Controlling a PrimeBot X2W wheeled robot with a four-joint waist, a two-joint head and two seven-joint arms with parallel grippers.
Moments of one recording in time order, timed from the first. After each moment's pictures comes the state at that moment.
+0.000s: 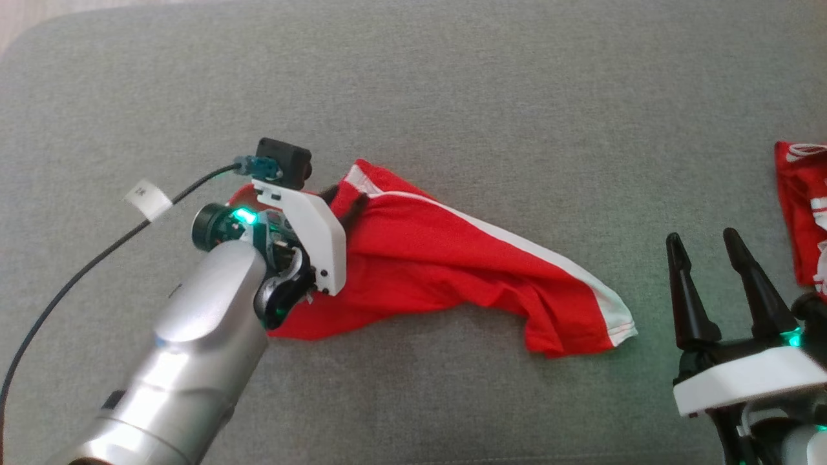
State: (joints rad) left arm -0.73 0.17 -0.67 0.66 -0.68 -0.12 0.43; right arm 0.13 -0.04 -0.04 -0.31 0.22 0.13 0.17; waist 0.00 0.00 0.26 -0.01
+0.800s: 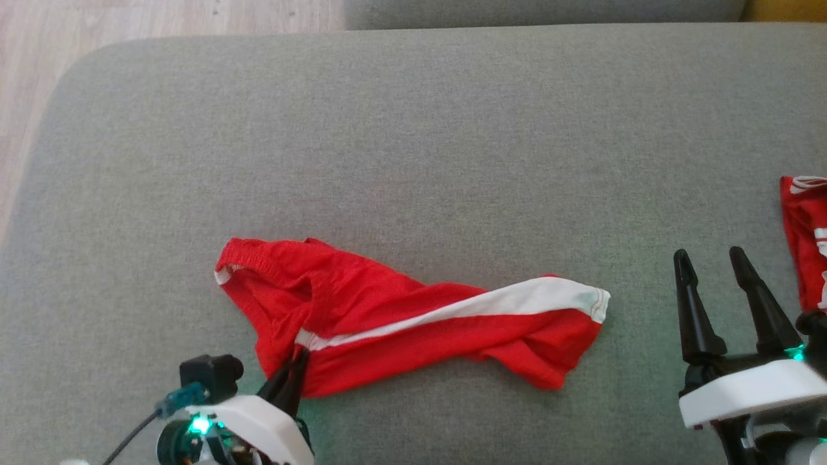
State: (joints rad) left arm -0.07 0.34 -0.58 0.17 -0.79 0.10 0.15; right arm 0.16 -0.04 -0.06 -0.28 0.23 0.13 0.16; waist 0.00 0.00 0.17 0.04
